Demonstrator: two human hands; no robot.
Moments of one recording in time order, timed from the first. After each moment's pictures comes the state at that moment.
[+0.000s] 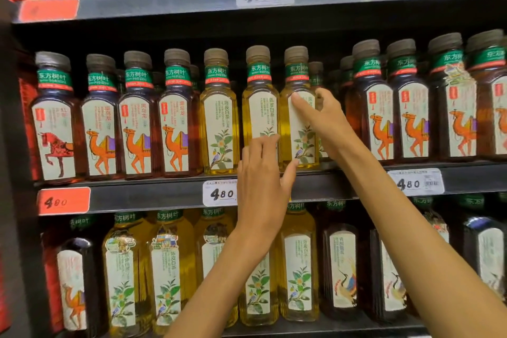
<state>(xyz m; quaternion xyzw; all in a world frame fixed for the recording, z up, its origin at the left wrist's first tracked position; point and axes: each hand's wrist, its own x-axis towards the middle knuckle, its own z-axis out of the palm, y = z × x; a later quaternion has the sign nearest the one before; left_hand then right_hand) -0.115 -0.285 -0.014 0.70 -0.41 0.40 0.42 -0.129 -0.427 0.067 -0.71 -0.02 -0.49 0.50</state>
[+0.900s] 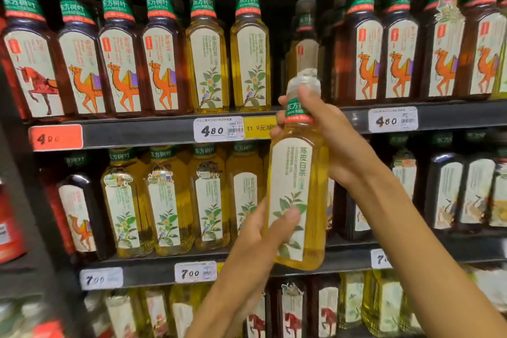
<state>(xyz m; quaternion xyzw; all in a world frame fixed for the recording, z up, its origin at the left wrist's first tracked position) -0.189 -0.219 -0.131 0.53 -0.36 -0.27 0.72 -0.216 -0.364 -0.023 -0.60 -0.14 -0.22 0.75</state>
